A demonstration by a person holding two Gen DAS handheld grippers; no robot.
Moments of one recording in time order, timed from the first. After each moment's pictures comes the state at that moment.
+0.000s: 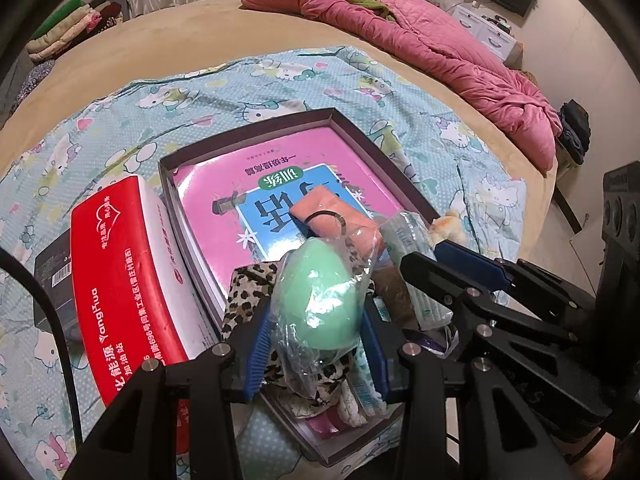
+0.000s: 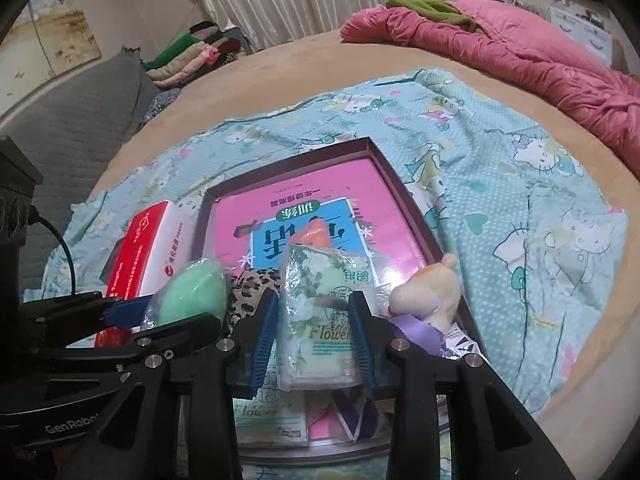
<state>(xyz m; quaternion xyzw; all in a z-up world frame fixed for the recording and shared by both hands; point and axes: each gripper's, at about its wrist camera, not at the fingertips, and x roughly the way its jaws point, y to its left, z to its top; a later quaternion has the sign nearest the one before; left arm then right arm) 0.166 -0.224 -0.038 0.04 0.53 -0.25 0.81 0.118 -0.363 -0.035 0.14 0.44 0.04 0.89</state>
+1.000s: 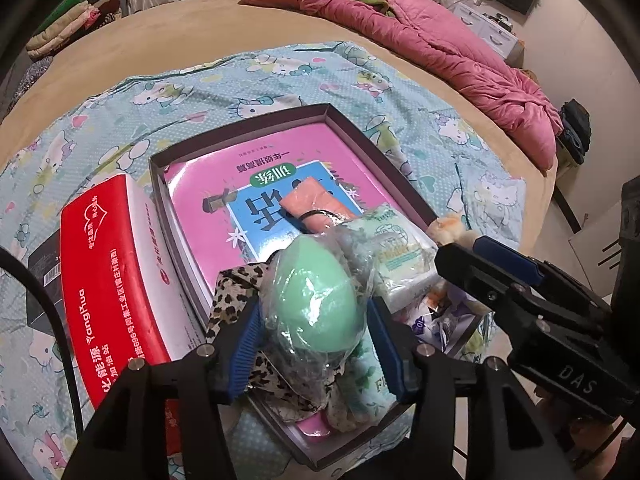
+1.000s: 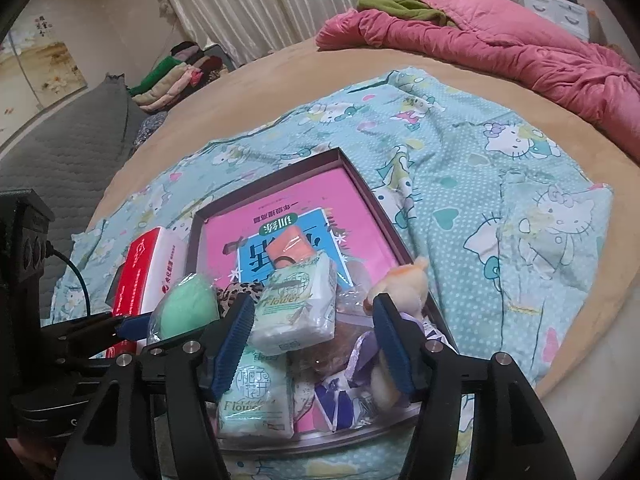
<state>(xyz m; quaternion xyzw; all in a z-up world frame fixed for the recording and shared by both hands) 0.168 -0.231 -0.041 0.04 0.54 -0.25 0.80 0.103 -0.390 -0.023 0.18 0.43 0.01 0.89</state>
